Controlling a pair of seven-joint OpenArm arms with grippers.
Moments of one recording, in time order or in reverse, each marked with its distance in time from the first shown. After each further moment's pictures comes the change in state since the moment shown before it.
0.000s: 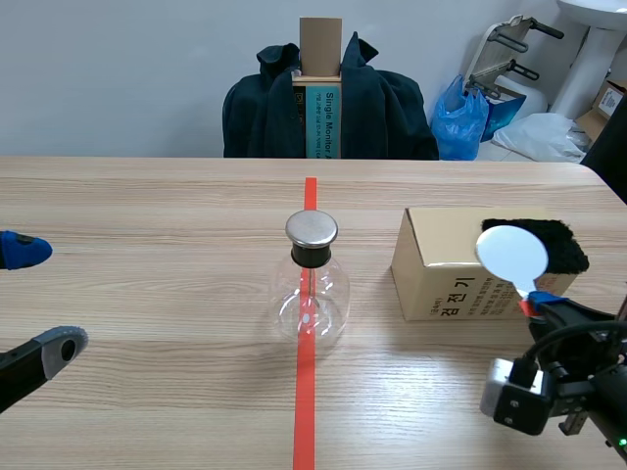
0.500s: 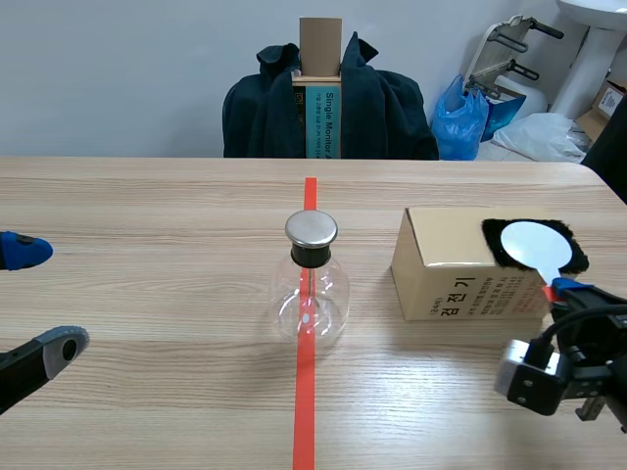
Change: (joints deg) left arm 0.0 0.2 0.0 0.0 0.0 0.0 0.0; right arm 0.7 0.7 1.9 0.2 0.1 -1.6 -0.9
